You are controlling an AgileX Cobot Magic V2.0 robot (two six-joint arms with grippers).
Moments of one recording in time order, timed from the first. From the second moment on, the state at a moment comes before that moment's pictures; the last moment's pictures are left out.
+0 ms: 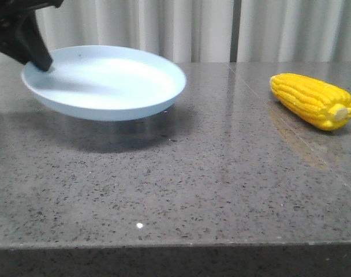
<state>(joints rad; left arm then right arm) -0.32 1.50 -1.19 -0.27 0.72 0.05 0.07 0.41 -0.51 0.07 0.33 0.02</state>
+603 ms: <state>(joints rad) -0.37 1.64 -1.20 -0.33 0.68 0.05 0.07 0.41 -0.51 0.07 0.33 0.02</state>
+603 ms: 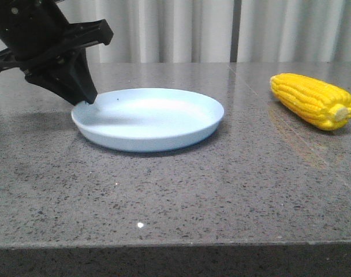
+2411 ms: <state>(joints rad) -0.11 0.05 -0.40 0.03 0.50 0.00 0.07 0.41 -0.51 0.07 0.33 0.02</state>
